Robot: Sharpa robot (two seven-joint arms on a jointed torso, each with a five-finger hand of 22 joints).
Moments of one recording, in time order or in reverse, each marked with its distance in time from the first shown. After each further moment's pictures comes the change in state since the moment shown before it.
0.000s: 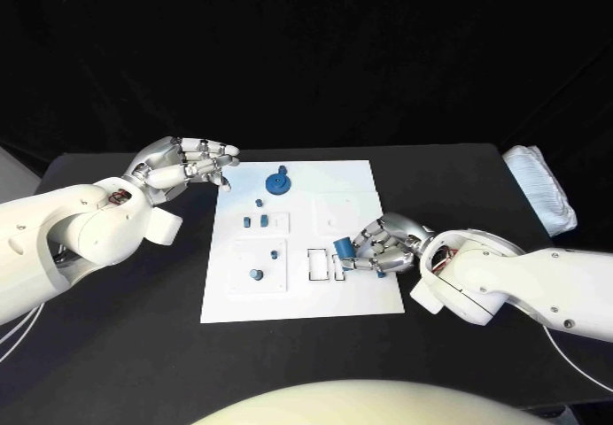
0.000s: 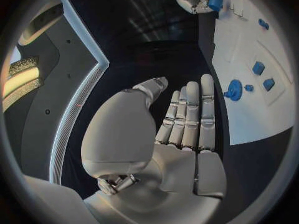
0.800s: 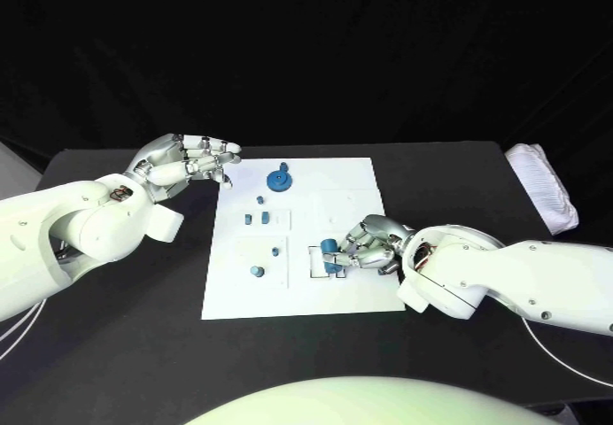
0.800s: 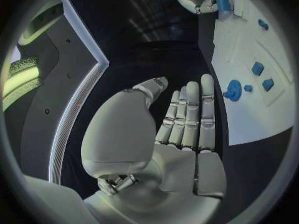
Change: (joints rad) left arm 0.000 0.000 0.000 0.001 0.000 0.002 -0.005; left_hand 0.000 0.000 0.000 0.000 0.000 0.000 0.000 0.000 0.000 0.000 0.000 0.004 -0.001 0.000 0.000 0.000 0.000 0.000 0.000 0.000 0.000 -0.002; right arm 0.013 0.090 0.000 -0.021 -0.002 0.066 -0.096; right_hand -0.240 0.031 0.118 -0.035 -0.087 0.012 0.013 0.060 0.018 0.004 -0.011 0.031 0.000 0.000 -0.007 0.019 0.000 0.000 0.000 -0.007 0.035 0.000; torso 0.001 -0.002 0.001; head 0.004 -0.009
